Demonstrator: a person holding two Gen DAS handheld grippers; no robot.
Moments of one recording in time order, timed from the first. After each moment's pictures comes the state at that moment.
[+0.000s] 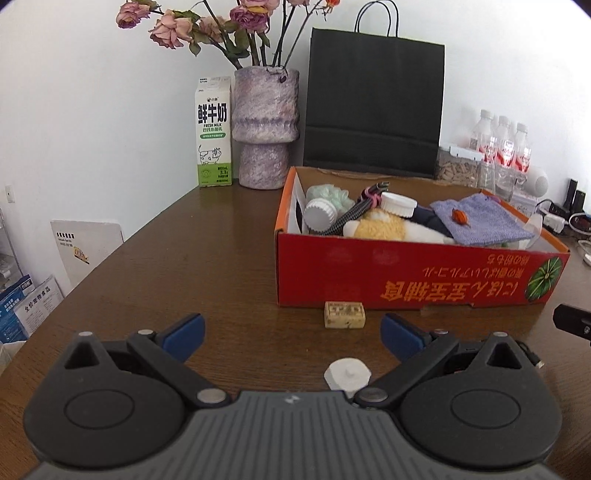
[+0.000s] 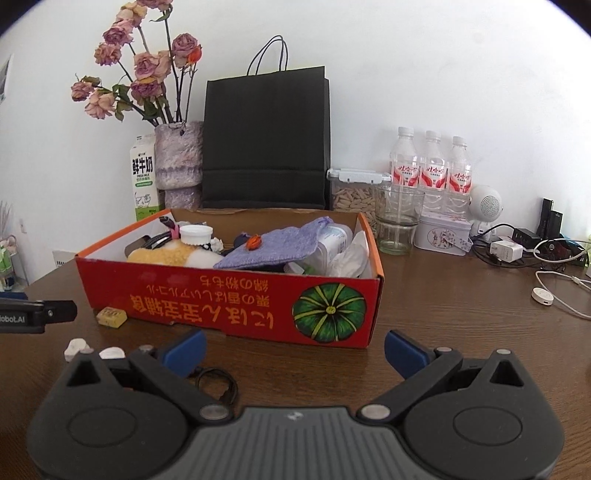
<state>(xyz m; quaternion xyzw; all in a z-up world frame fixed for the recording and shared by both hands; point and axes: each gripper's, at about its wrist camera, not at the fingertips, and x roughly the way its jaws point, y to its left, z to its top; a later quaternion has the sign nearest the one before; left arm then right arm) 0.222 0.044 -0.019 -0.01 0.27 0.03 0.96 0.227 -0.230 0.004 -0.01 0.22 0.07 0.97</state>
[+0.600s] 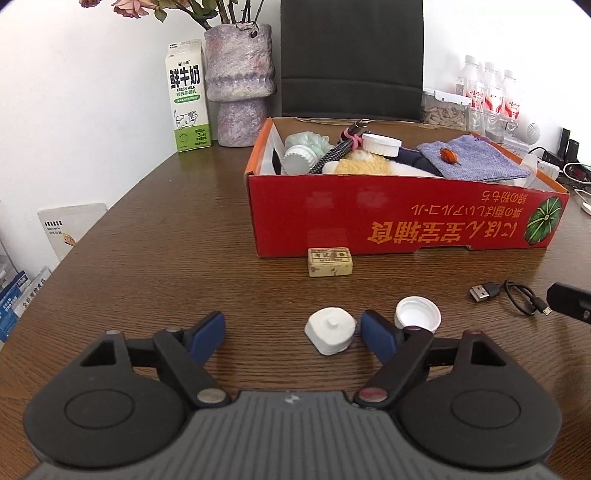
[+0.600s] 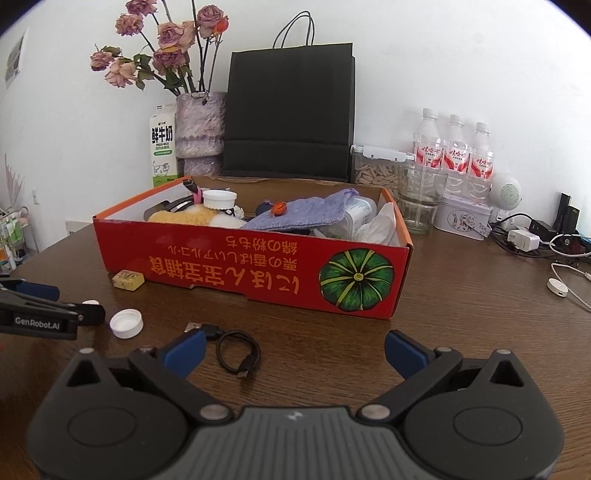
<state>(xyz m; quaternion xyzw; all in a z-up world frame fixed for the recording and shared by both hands) 0.230 0.033 -0.036 0.02 0.33 0.00 0.94 0.223 -0.218 -0.006 -0.04 0.26 0.10 0.96</state>
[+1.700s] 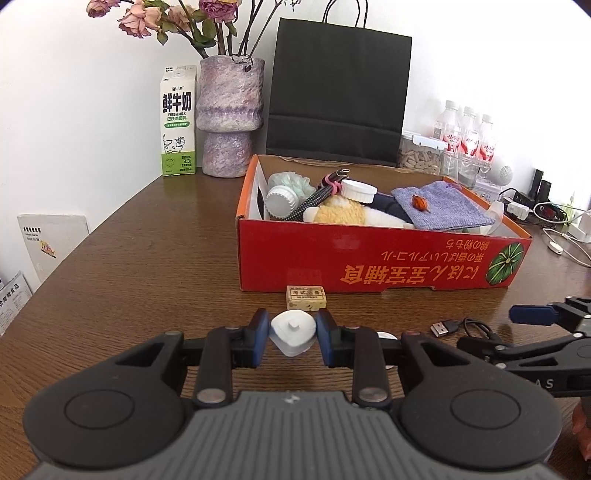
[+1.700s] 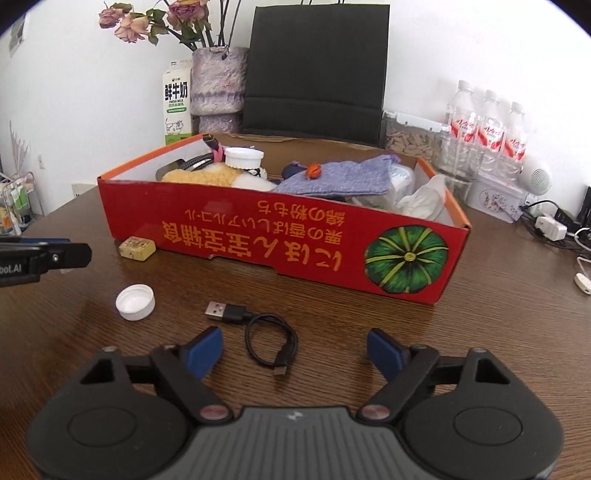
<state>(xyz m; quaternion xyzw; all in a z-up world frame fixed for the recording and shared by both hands) 0.216 0.043 -0.013 -0.02 0.28 -0.04 0.96 0.251 -0.189 -0.016 -0.05 0.32 0.12 0.94</state>
